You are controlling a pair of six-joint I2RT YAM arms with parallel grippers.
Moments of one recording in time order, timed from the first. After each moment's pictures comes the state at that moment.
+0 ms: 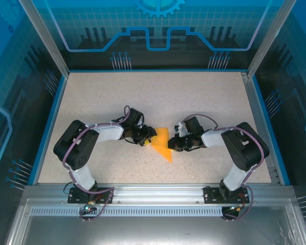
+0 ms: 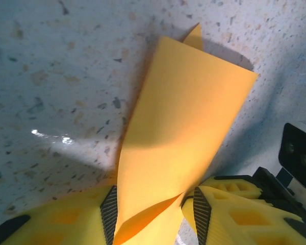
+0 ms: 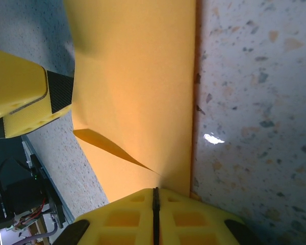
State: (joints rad) left arm -0.50 1.75 0.86 -0.12 0.51 -1.11; right arm 0.46 1.71 0.63 0.04 -0.69 0.68
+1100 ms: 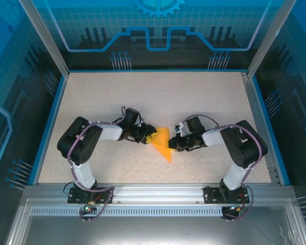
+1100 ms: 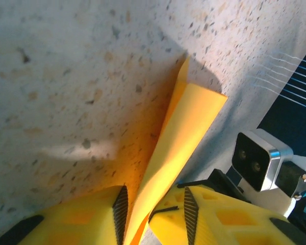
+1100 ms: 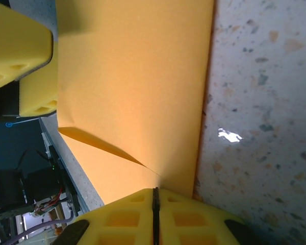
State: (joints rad) left arm -0.45 1.83 0.81 0.13 0.64 -1.26; right arm 0.42 1.75 0.63 0.08 -0.79 0.66
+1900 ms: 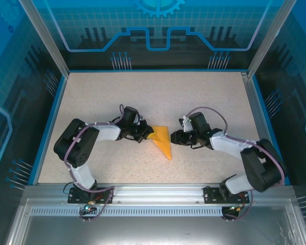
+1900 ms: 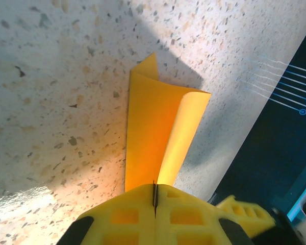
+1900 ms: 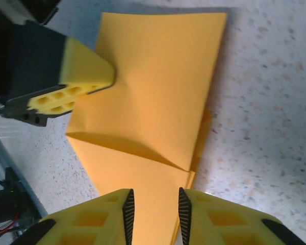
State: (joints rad) left arm -0.44 1.77 0.80 0.11 0.61 -1.24; right arm 0.51 1.40 0.64 -0.11 -0.46 0.53
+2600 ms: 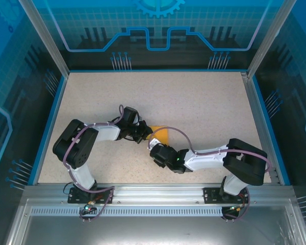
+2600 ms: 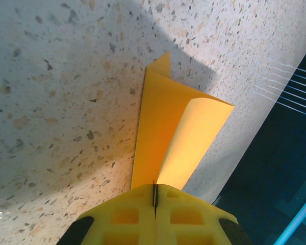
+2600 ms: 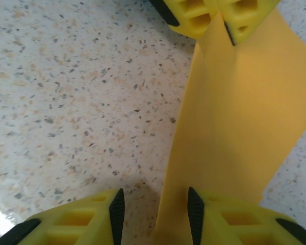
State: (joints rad) left arm -0.44 1.76 0.80 0.08 0.60 -1.24; right arm 1.15 1.60 0.70 -0.09 0.48 0.16
